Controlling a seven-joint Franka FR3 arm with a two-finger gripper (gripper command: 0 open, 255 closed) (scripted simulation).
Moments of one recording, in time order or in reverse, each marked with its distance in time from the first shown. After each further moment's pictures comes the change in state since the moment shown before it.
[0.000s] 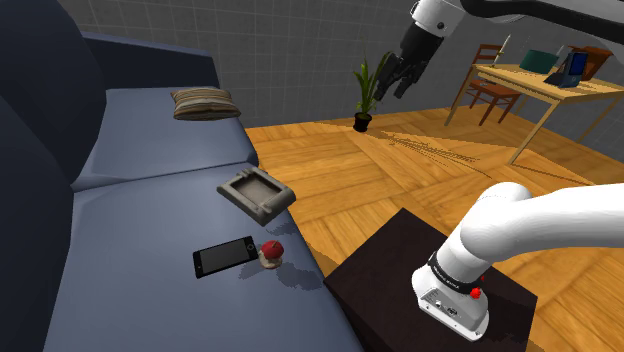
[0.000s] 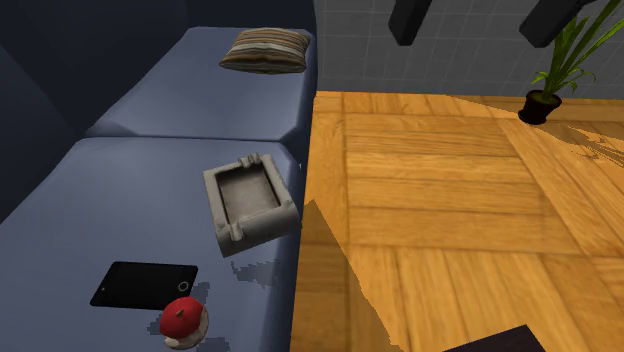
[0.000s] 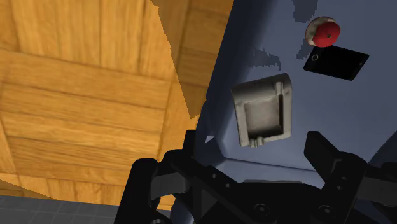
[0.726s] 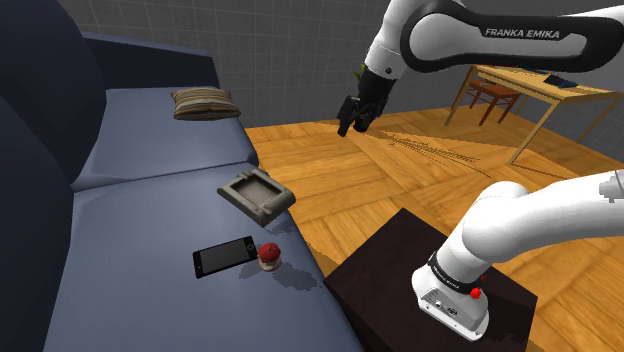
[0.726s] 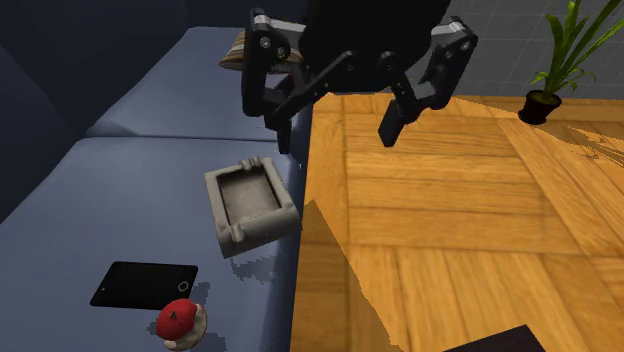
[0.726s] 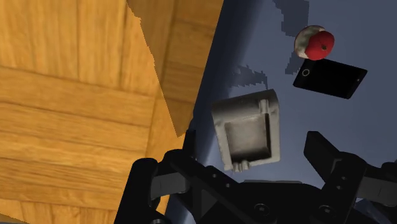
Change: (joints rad) arm 0.042 0.119 0.123 -0.142 0.071 0.206 0.095
